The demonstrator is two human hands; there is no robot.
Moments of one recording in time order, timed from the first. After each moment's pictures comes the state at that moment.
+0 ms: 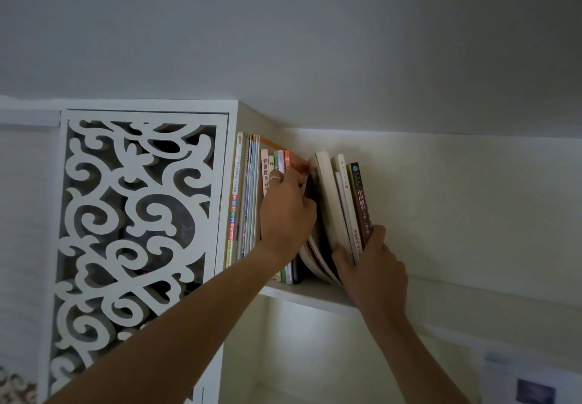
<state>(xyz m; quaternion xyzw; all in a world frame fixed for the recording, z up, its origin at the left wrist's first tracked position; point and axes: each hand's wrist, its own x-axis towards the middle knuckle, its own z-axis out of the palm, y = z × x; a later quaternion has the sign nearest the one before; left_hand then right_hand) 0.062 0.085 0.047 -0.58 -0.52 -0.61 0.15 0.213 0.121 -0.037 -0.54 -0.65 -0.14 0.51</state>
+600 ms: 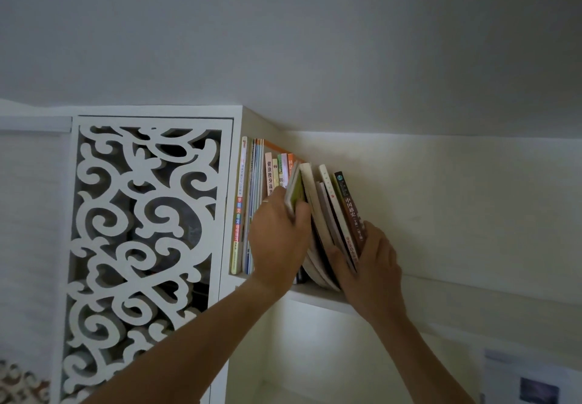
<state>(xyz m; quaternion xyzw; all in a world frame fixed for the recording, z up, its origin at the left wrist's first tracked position) 0.062 0.058 0.016 -0.53 -0.45 -0.71 0.10 0.212 0.129 -0.049 -0.47 -0.68 -0.14 0.54</state>
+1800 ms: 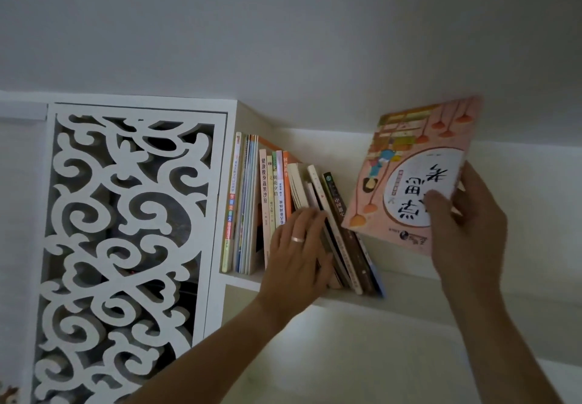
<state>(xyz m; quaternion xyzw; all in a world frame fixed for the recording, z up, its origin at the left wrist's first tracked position) 0.068 0.096 -0.049 -0.67 -0.40 -0.52 0.35 0.279 0.022 0.044 -0.27 -0.59 0.04 0.76</state>
